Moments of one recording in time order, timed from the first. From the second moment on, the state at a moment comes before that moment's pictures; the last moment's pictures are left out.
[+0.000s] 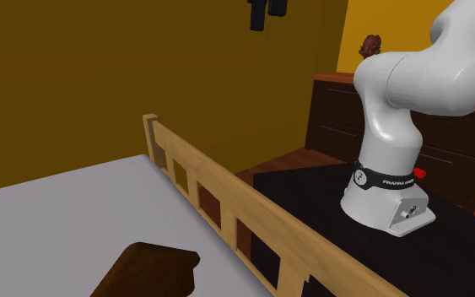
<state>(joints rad) 0.00 -0.79 0.02 -2.40 0.11 1.69 0.04</state>
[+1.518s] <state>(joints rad) 0.15 -0.24 0.05 -2.66 0.15 2.77 -0.27</state>
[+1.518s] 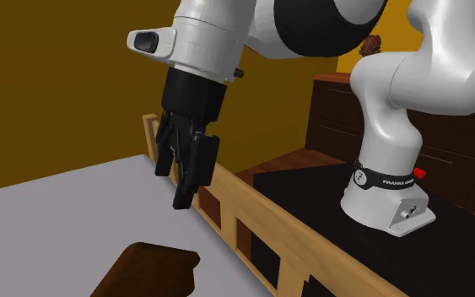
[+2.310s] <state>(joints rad) 0.19 0.09 0.08 -2.58 0.31 3.10 -0.49</state>
